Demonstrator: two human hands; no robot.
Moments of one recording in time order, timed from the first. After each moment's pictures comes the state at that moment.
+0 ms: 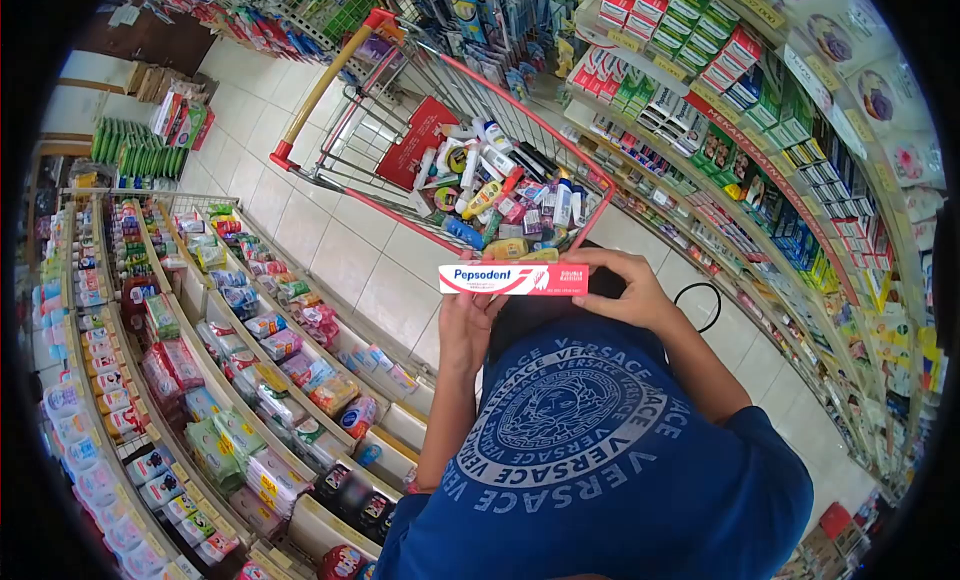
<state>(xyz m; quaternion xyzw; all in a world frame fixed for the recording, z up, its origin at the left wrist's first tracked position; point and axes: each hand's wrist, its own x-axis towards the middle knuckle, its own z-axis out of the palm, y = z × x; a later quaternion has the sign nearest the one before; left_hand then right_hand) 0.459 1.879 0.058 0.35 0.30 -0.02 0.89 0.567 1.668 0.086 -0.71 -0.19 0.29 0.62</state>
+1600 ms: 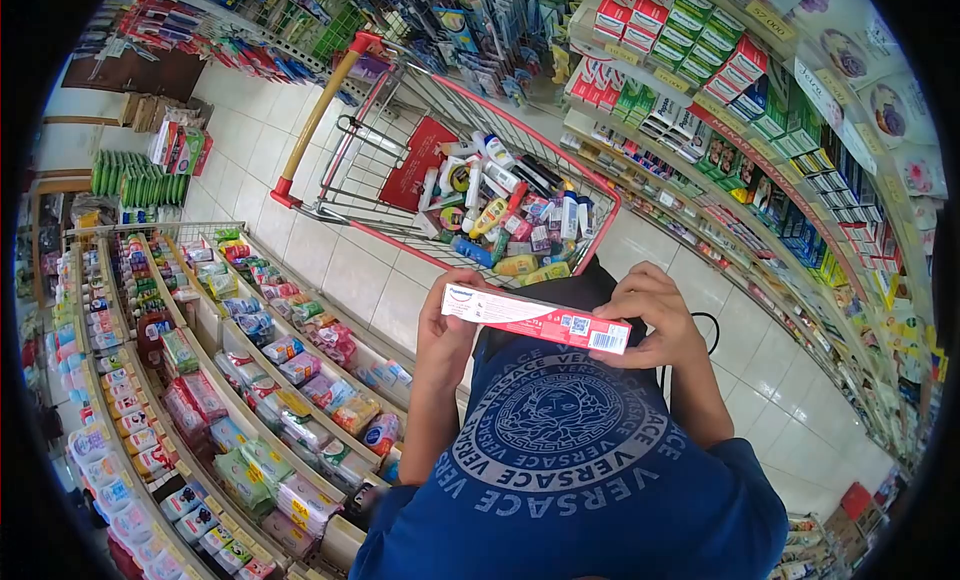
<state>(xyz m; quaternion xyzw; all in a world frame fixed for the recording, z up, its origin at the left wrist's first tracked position) 0.519 1.920 0.097 0.44 0.18 -0.06 0.88 0.596 1.673 0.126 -0.77 -0.35 0.07 0.53</state>
